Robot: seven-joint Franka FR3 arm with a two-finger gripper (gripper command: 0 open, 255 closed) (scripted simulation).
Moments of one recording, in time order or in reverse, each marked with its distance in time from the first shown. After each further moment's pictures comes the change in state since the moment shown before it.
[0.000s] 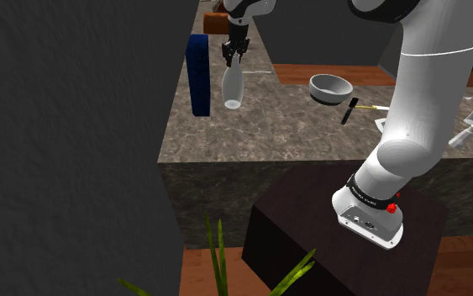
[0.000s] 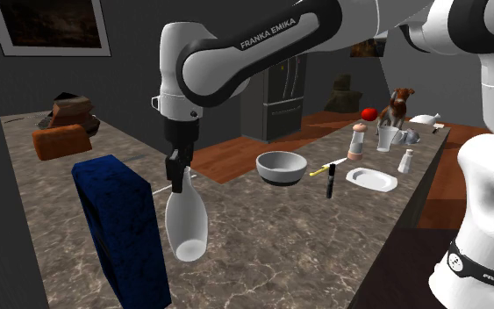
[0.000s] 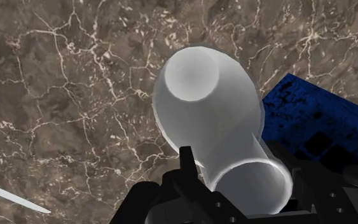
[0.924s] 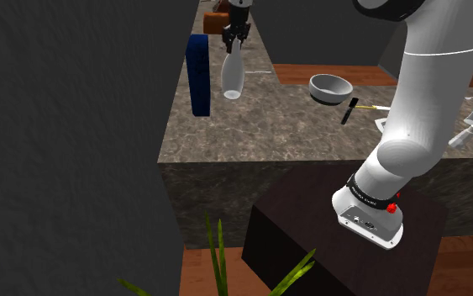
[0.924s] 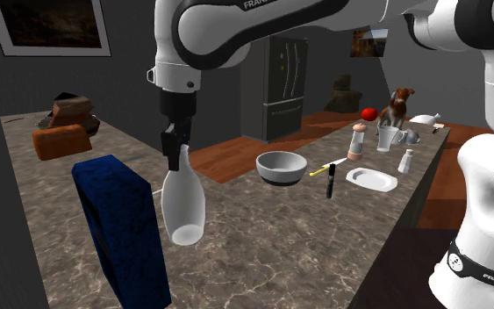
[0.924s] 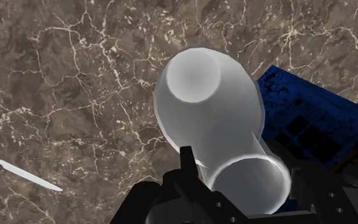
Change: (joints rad) arm 0.000 -0.027 -0.002 0.108 -0.007 -0.134 0.008
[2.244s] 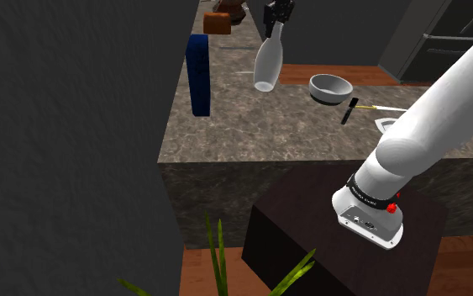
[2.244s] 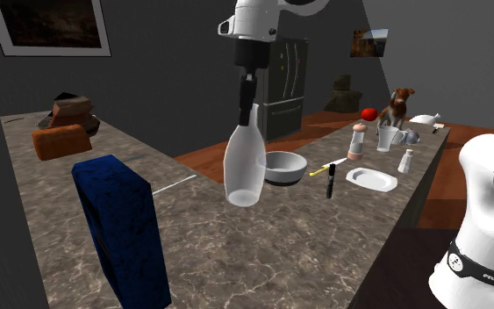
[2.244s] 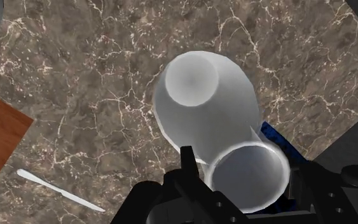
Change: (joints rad) arm -0.042 -0.491 -0.046 -0.394 -0.052 -0.096 -0.077
